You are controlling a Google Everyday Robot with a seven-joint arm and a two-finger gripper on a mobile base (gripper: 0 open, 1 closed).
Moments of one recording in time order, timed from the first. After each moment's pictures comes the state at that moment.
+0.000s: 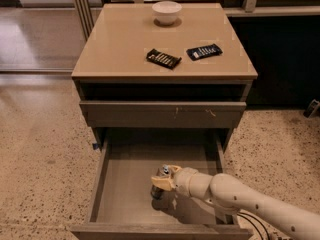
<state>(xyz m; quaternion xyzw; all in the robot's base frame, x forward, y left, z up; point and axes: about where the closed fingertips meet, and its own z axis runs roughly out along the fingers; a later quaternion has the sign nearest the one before) 0.534 -0.012 0.493 -0.28 0.79 0.32 0.44</state>
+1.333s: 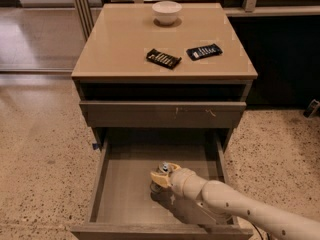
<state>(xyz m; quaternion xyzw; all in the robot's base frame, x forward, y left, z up) 0.558 -0.012 0.478 -0.23 0.80 0.27 0.48</state>
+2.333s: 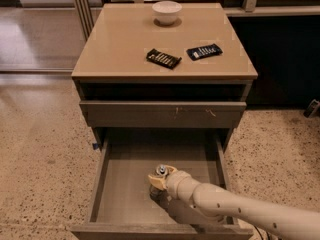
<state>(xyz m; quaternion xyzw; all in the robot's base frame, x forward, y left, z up) 0.557 -0.006 0.458 -0.23 0.82 0.23 0.47</state>
